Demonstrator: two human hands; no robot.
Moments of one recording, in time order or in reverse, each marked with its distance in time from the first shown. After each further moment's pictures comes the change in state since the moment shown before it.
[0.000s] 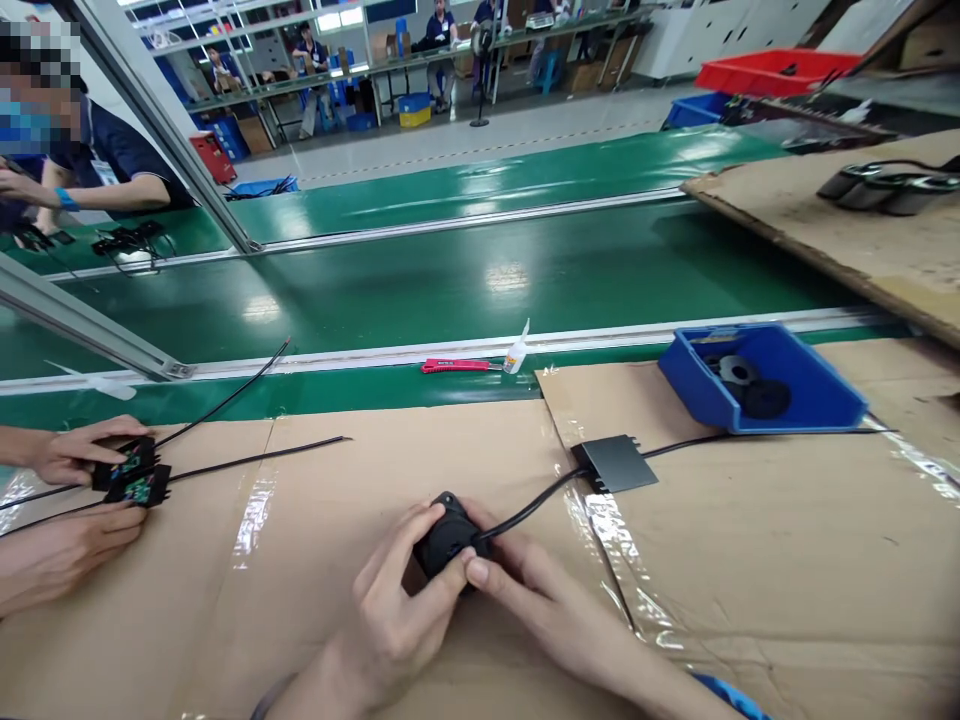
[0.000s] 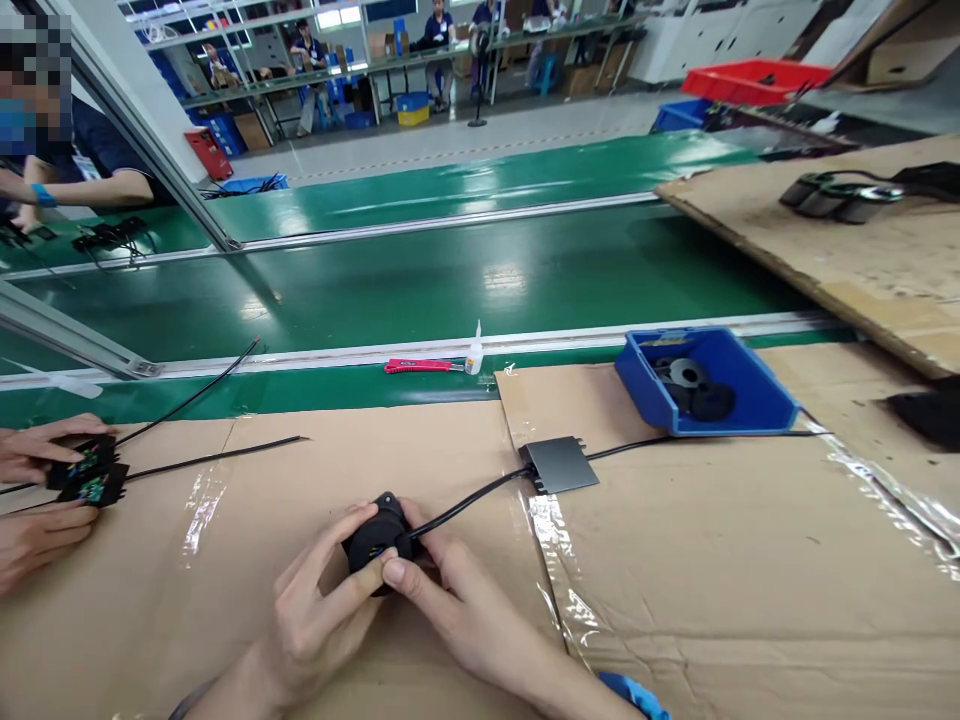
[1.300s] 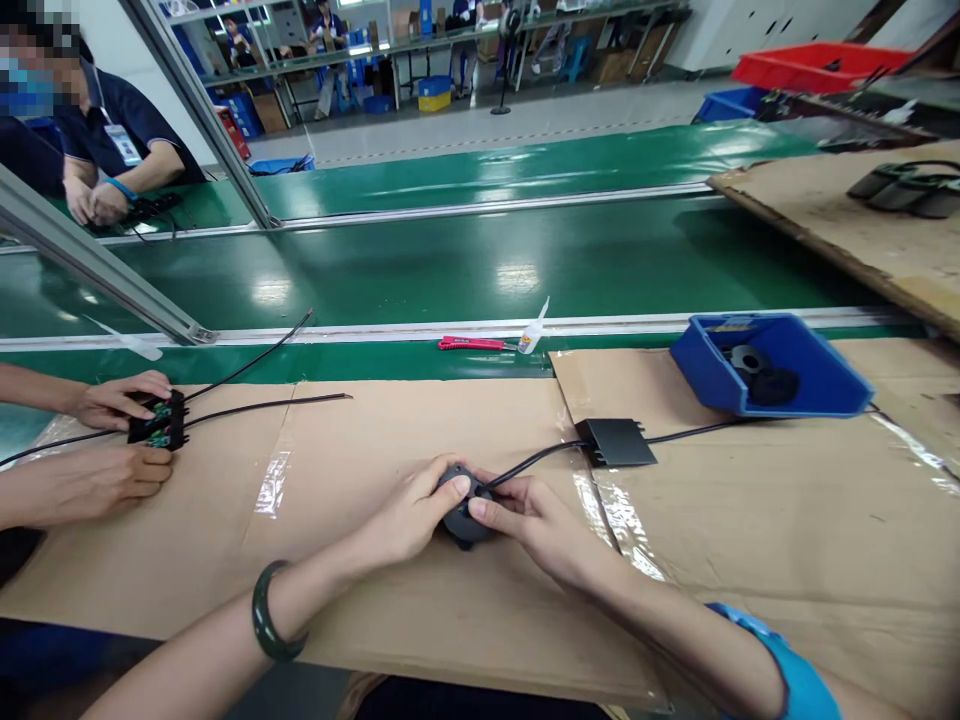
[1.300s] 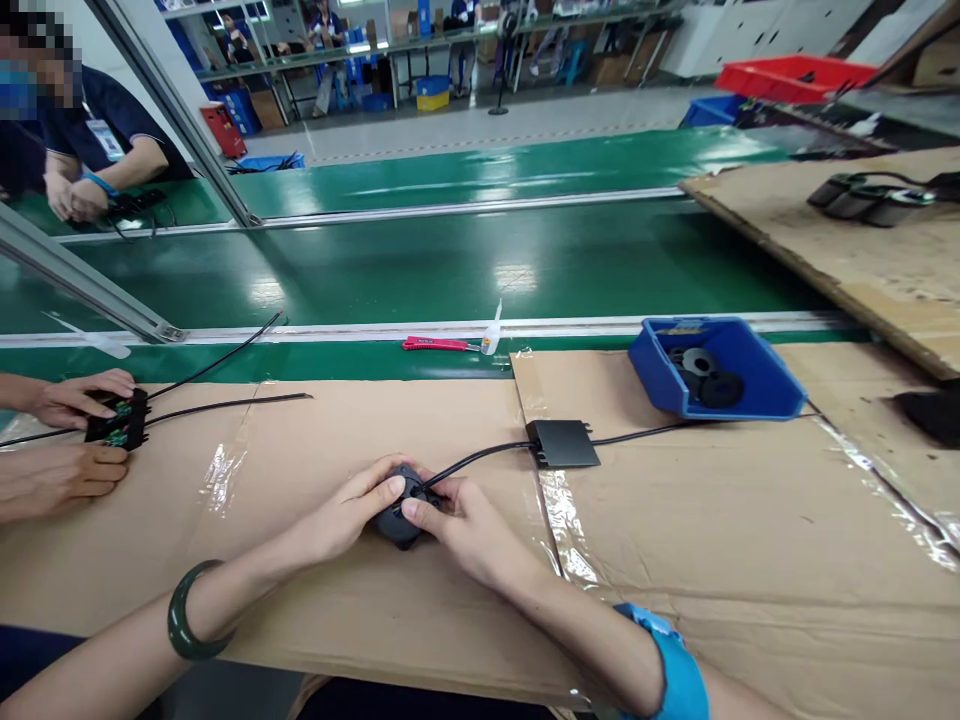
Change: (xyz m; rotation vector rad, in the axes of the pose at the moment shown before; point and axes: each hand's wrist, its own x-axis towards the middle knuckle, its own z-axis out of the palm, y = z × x) left_hand 0.025 -0.022 0.000 -0.827 -0.561 -0.829; right_hand 0.019 0.003 0.004 0.300 -0.001 0.240
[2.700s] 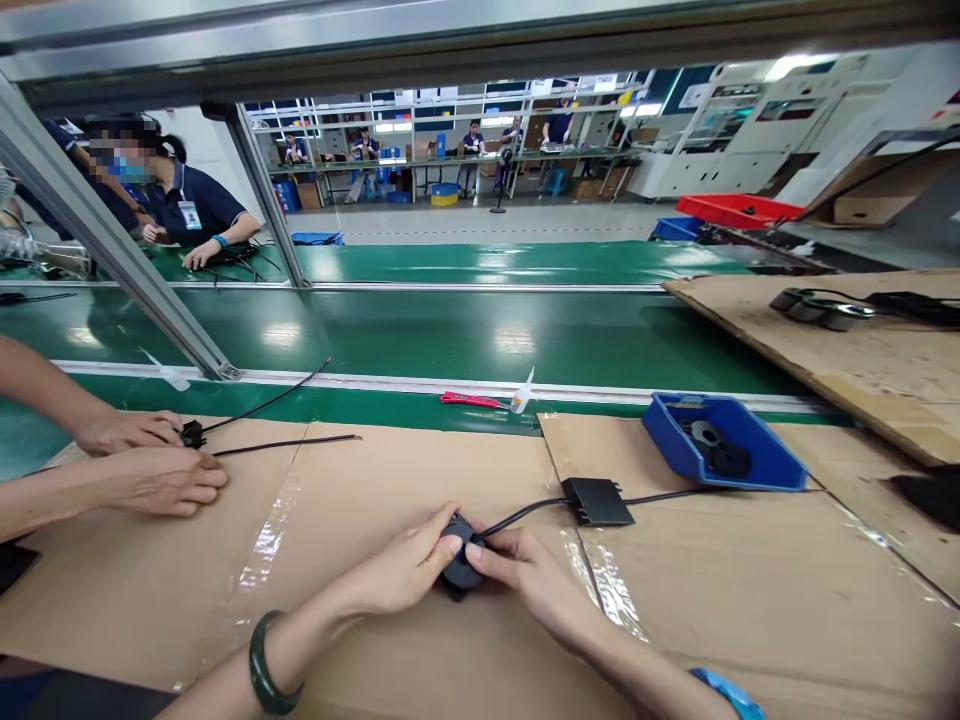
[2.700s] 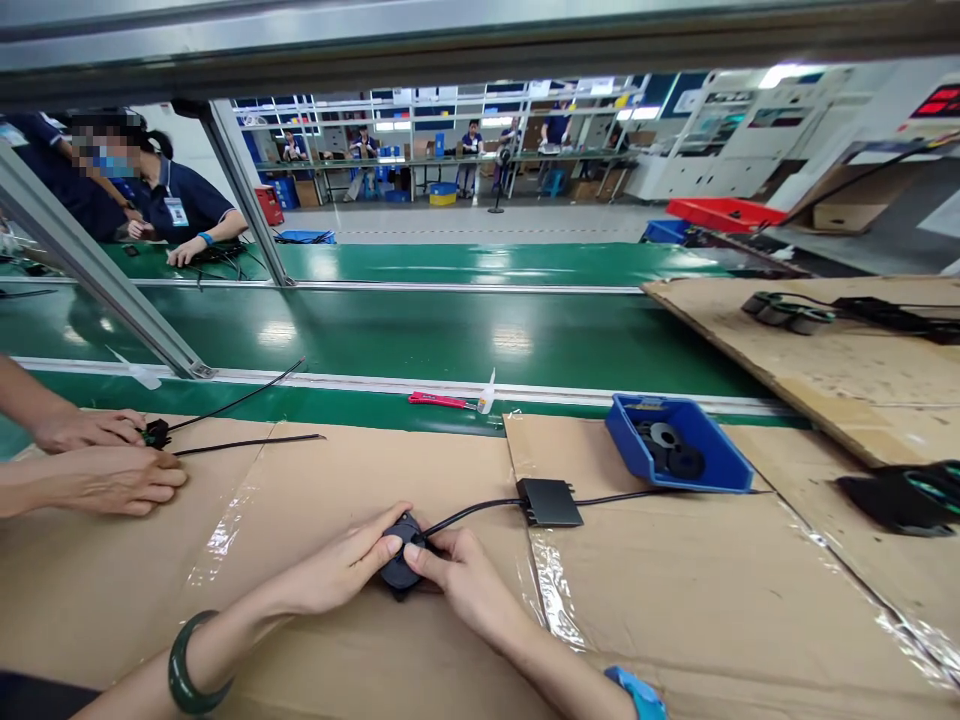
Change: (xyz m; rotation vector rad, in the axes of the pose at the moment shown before) left_hand -0.015 0.003 -0.007 0.311 -0.056 -0.006; right_hand -0.003 -0.001 0.001 -0.094 -0.009 -0.001
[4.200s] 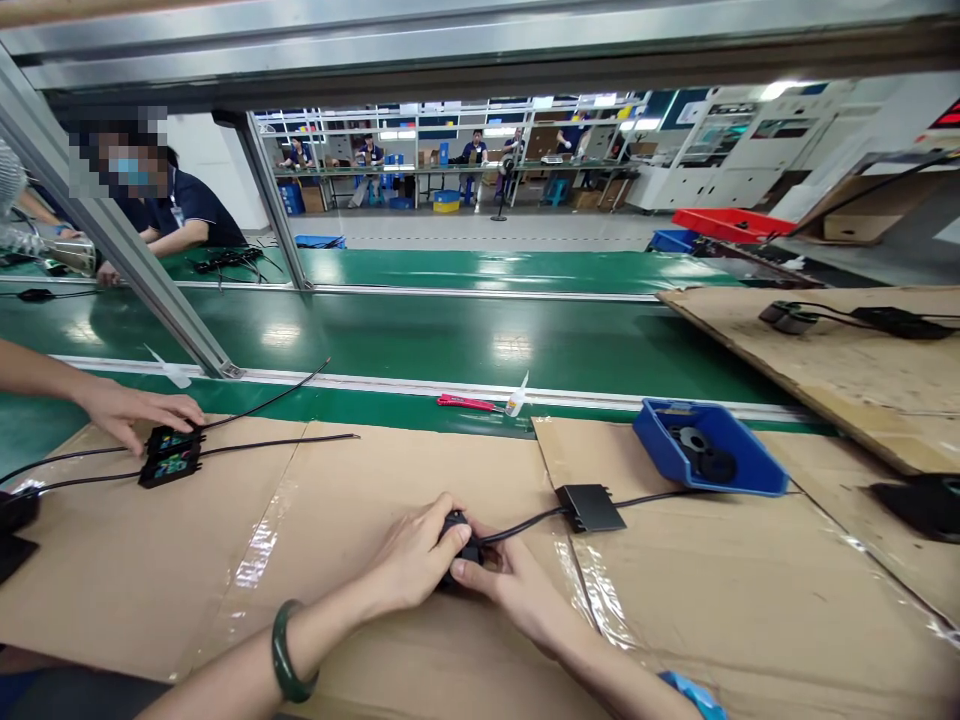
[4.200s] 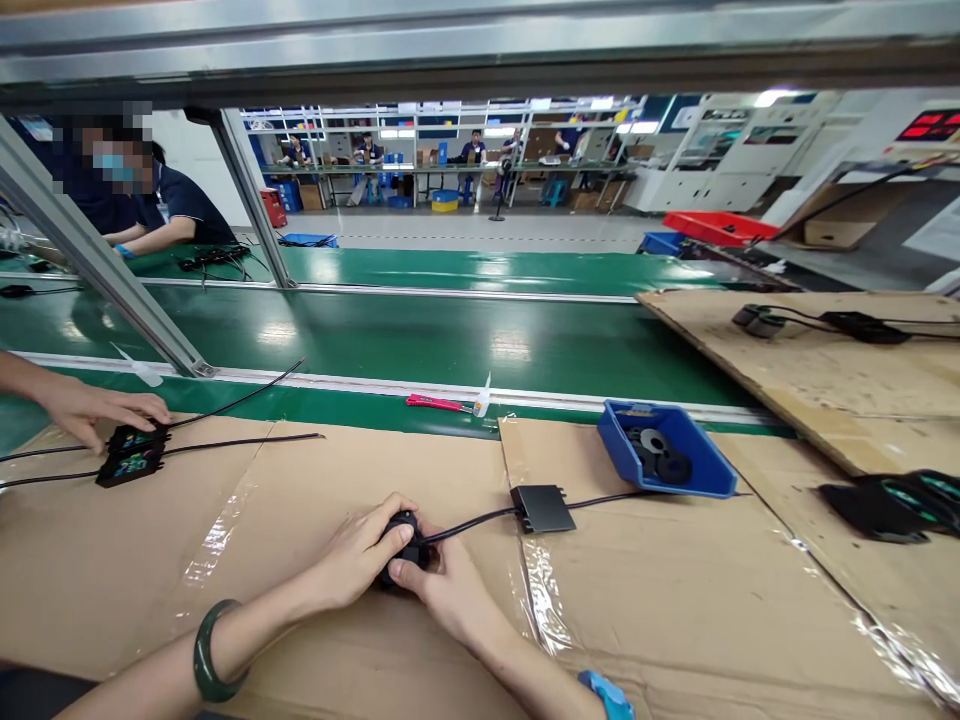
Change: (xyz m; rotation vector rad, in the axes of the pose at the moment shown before) left_hand 0.011 0.015 0.014 0.107 0.181 0.014; right_hand -0.003 0.006 0.012 -0.081 0.104 -0.176
